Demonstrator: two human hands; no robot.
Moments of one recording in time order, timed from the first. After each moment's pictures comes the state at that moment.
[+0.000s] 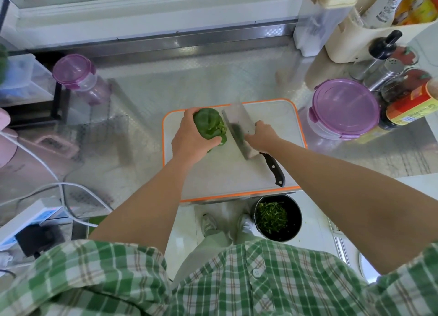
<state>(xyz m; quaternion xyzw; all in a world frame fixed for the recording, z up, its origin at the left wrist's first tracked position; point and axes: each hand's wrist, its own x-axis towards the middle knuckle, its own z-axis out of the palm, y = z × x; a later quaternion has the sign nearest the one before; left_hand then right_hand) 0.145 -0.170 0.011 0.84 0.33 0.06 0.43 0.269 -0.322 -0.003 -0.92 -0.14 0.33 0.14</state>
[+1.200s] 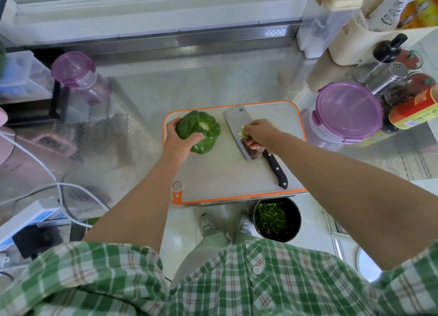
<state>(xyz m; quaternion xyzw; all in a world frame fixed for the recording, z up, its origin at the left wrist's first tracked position) 0.129 -0.146 -0.001 0.64 0.43 0.07 0.64 0.274 -0.310 0.019 -0.79 0.01 0.43 0.43</state>
